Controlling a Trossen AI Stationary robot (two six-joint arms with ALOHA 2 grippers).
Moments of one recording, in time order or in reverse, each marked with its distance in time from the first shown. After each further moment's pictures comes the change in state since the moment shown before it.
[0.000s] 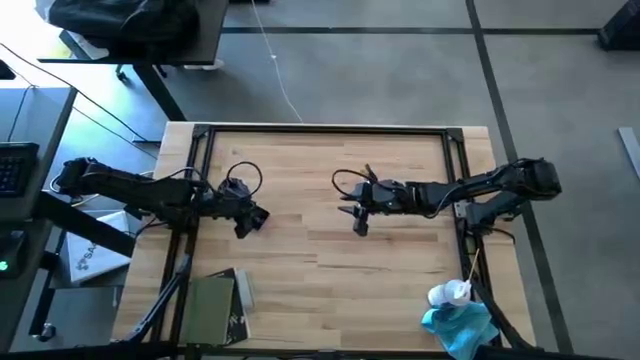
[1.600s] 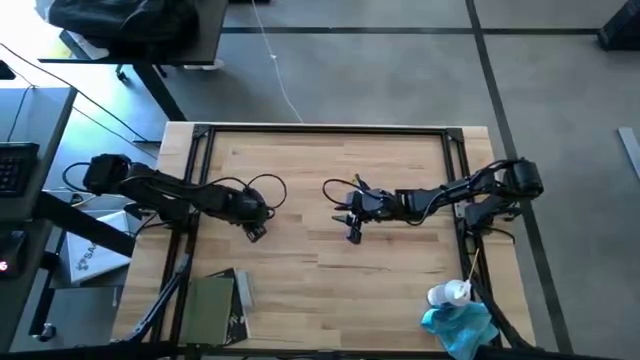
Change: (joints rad) left arm 0.069 0.453 0.051 -0.023 0.102 -0.241; right arm 0.023 0.151 -0.002 0.119 -0.038 0.044
